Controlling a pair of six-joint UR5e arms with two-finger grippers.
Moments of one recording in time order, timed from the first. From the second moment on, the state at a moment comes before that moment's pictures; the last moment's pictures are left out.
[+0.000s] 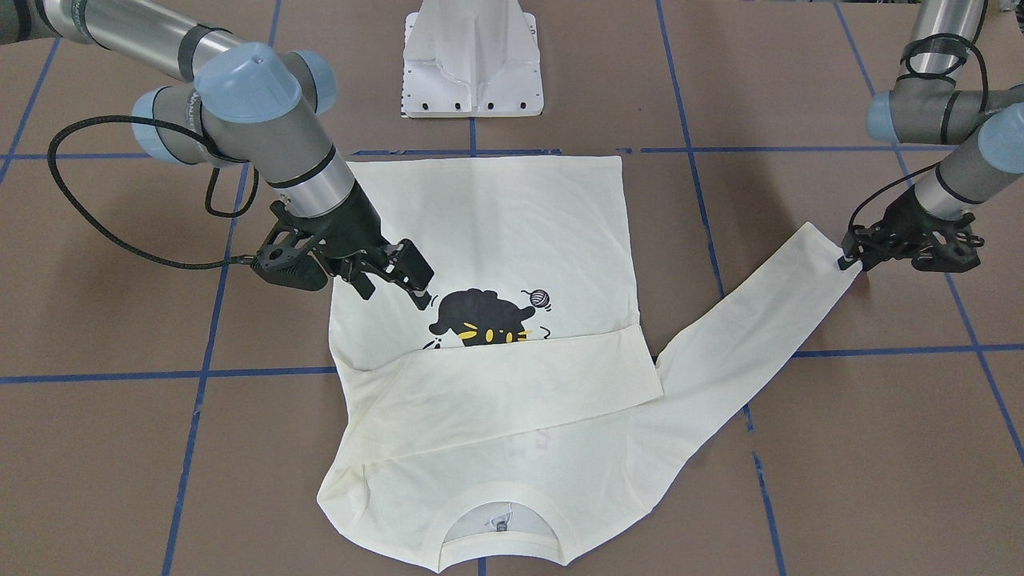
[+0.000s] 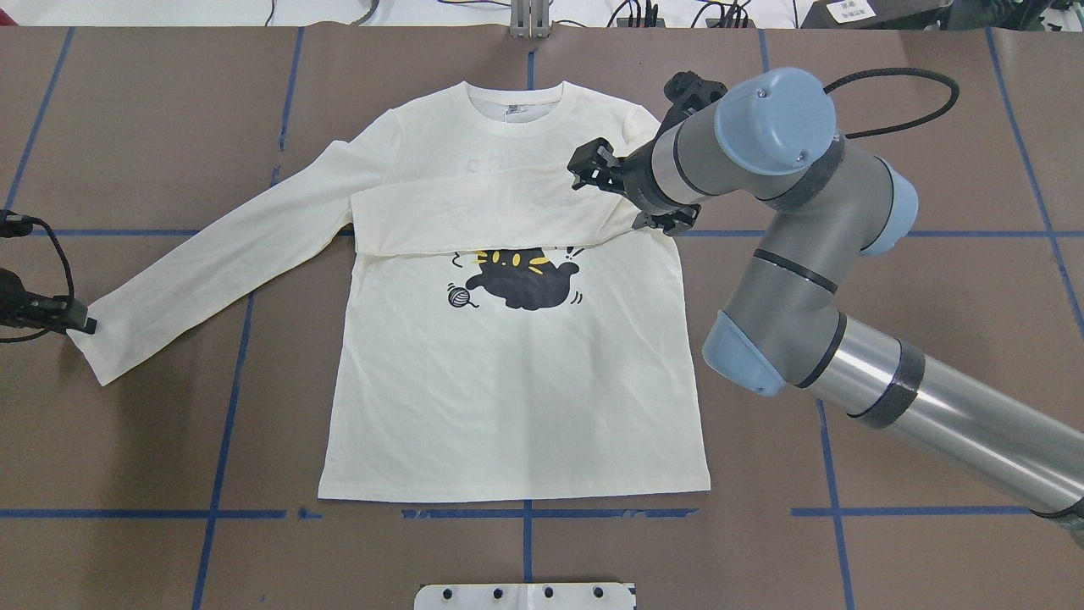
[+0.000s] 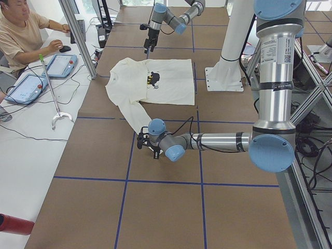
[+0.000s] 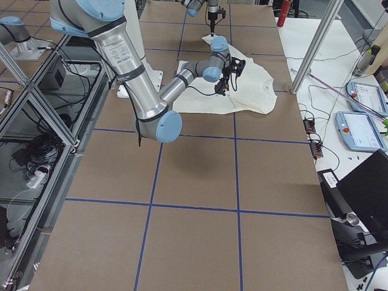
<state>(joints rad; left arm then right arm) -0.98 -1.53 -1.46 -2.39 -2.24 -0.82 0.70 -0.97 1.63 -1.13 1.89 1.66</state>
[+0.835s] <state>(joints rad) -0.98 -1.54 -1.57 -2.39 -2.38 -0.85 0.70 -0.99 1.63 -1.12 1.88 1.66</state>
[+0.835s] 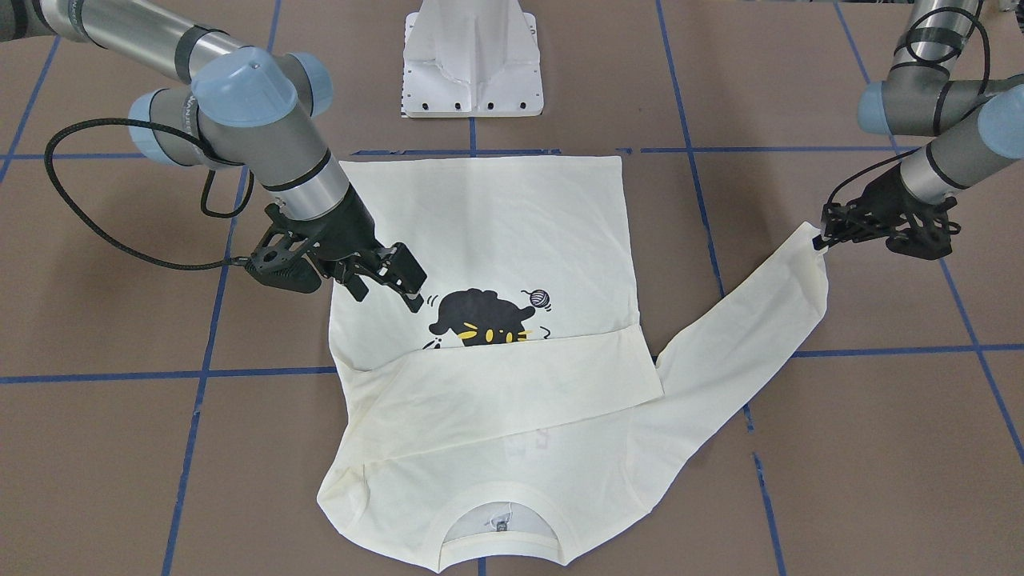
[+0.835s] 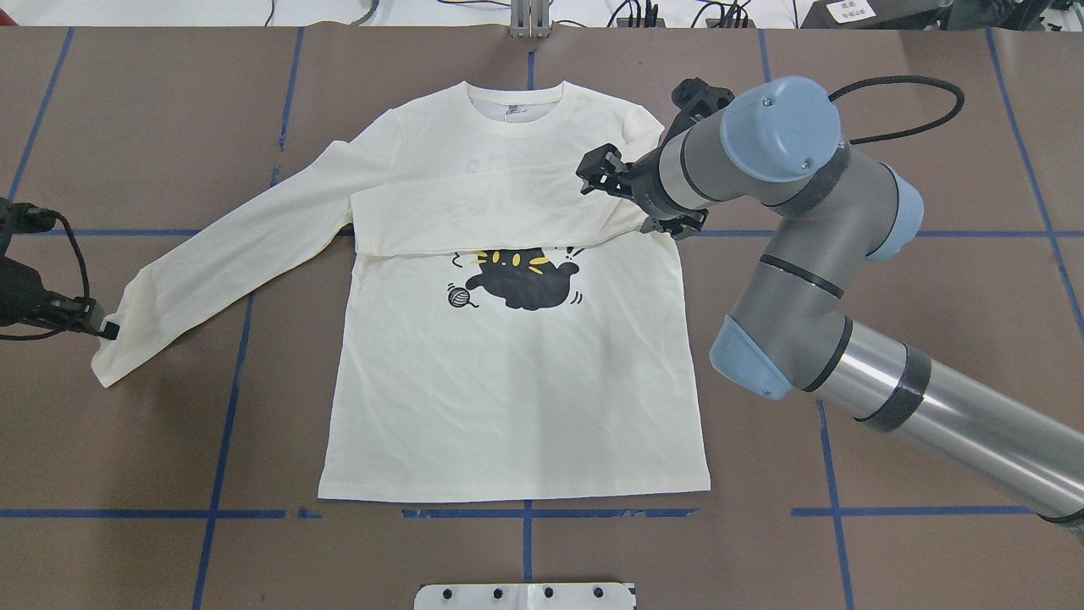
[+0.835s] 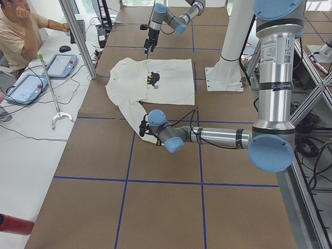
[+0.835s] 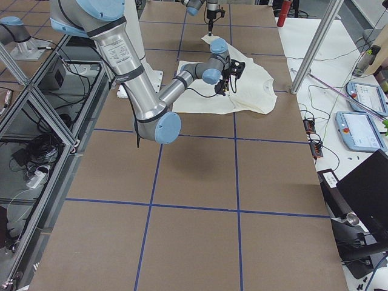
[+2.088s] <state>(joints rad) -0.66 -2.42 -1.42 -2.33 -1.94 -1.74 0.92 -1.25 1.83 -1.12 2.07 1.41</state>
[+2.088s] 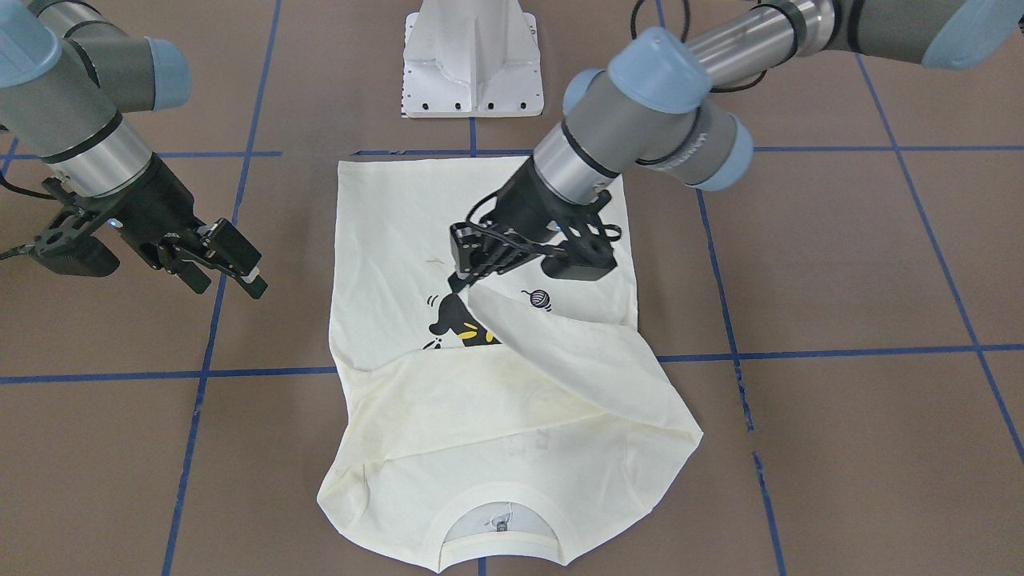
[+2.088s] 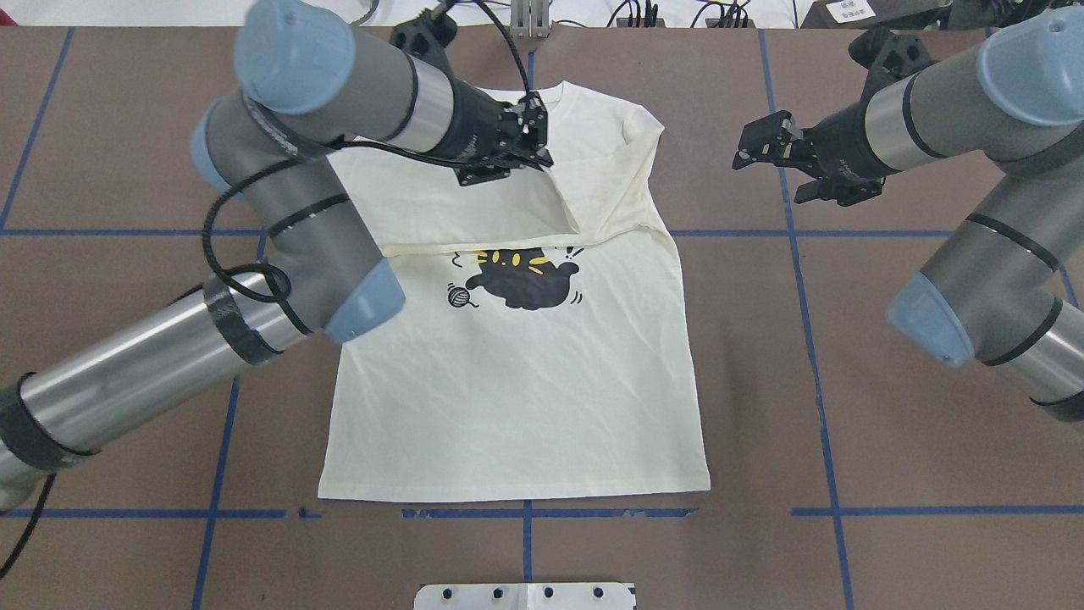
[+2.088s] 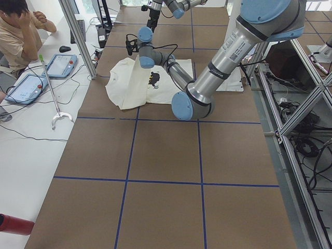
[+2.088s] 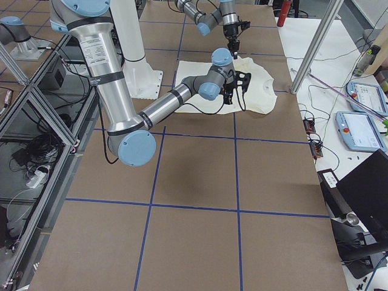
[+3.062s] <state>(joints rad) -0.46 -2.63 -1.06 -2.49 -1.72 -1.66 0.99 -1.35 1.83 -1.12 2.07 1.27</state>
